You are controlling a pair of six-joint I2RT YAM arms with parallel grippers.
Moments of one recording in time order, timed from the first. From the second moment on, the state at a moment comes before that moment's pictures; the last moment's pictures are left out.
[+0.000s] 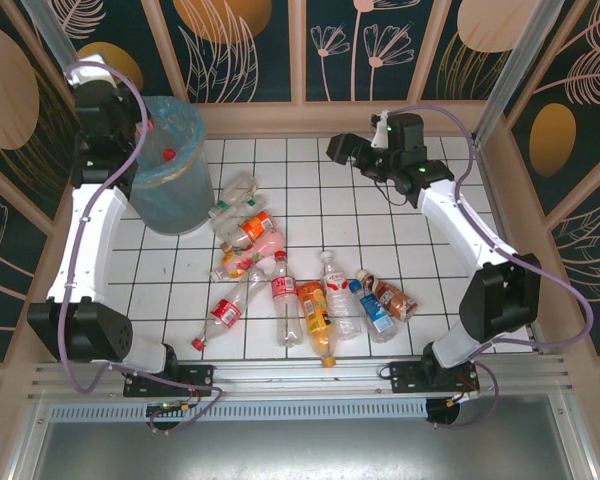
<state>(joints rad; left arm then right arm) 0.00 1.47 1.57 -0.22 -0.28 -0.23 0.35 1.59 1.43 -0.37 -0.37 0.61</state>
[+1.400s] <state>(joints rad) 0.00 1.32 1.37 -0.19 -0.32 -0.15 0.45 1.66 1.50 -0.52 -0.26 0.51</state>
